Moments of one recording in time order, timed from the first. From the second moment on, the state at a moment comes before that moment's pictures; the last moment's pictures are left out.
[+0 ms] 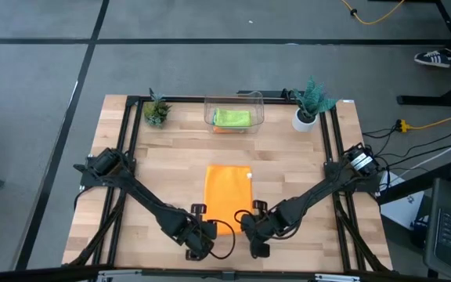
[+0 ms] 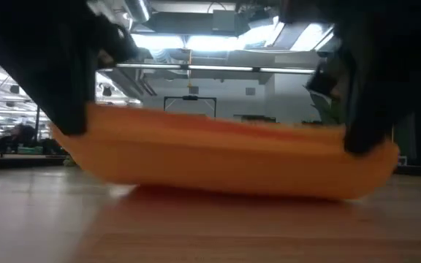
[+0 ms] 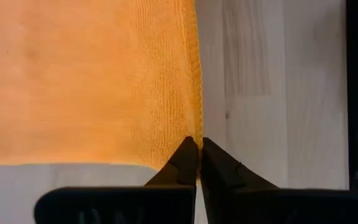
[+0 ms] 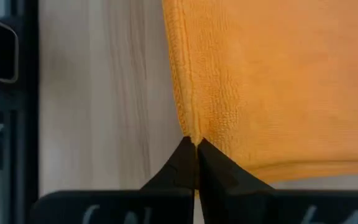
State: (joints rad) left arm -0.62 1.97 1.43 -0.72 -0.21 -0.58; right arm 0.59 1.93 1.28 -0.49 0.12 0.65
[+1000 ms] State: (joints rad) left arm -0.47 1.96 1.45 -0.94 -0.48 -0.54; right arm 0.46 1.96 1.37 -0.79 0.48 0.62
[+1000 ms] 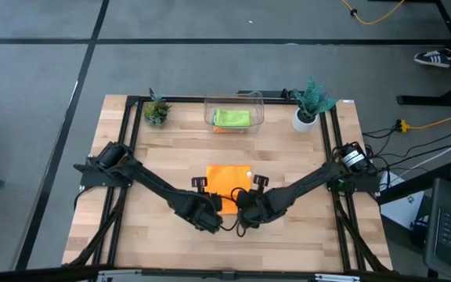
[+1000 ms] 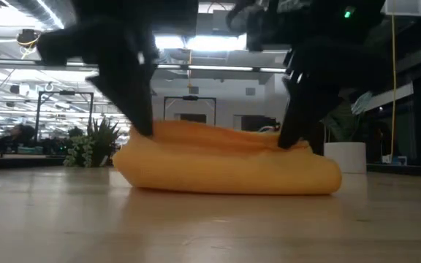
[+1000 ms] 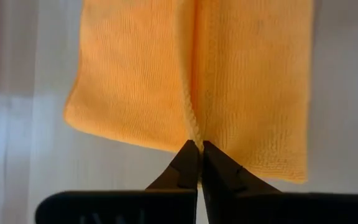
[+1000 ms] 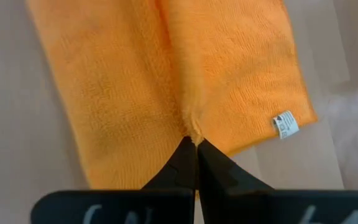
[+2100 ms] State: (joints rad) left arm -0.45 1.86 1.37 -0.97 -0.55 -0.54; right arm 0.41 1.98 1.48 -1.07 0.40 0.78
